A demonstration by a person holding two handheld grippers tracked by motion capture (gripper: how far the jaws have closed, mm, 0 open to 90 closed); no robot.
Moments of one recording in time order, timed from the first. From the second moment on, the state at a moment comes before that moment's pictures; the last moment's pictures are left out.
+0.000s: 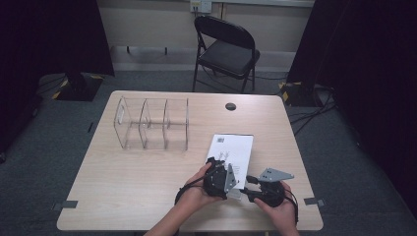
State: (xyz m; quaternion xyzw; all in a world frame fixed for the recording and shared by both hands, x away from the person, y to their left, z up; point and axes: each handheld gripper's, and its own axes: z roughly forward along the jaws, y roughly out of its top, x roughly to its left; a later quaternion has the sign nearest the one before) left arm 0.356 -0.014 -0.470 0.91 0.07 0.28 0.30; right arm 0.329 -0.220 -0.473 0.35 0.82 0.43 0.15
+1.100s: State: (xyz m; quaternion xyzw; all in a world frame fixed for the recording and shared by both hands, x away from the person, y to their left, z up) left arm 0.355 -0.024 -0.438 0.92 0.04 0.28 0.27; right arm 0.335 -0.243 -0.500 0.32 0.86 0.38 0.14
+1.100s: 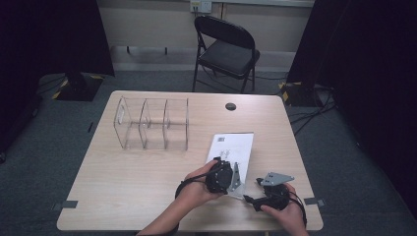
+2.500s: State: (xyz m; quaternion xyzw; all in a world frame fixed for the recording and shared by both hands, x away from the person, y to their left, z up) left arm 0.371 -0.051 -0.391 0.95 0.08 0.24 0.20; right arm 0.350 -0.229 -0.500 0.29 0.86 0.37 0.18
